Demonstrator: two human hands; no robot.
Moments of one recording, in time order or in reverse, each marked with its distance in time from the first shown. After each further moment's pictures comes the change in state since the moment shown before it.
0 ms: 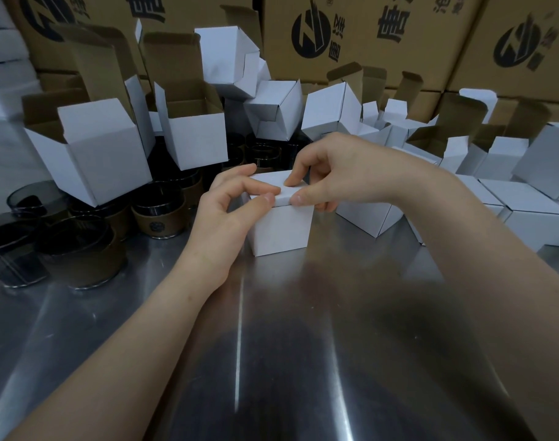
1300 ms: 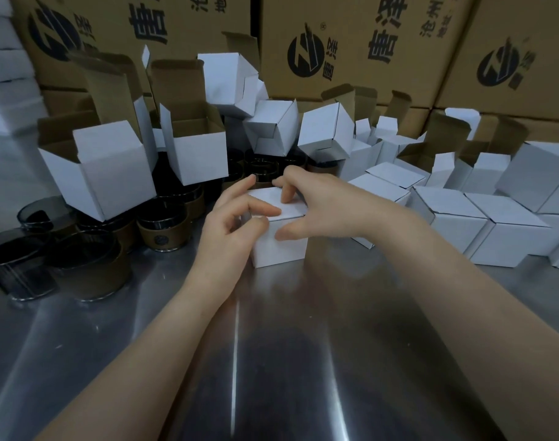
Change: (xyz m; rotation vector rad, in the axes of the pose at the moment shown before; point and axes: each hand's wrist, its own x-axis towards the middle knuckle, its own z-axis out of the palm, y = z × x) left_hand -0.004 -0.001 0.000 0.068 -0.062 0.093; right_hand -0.002 -0.003 0.026 -0.206 0.033 -0.055
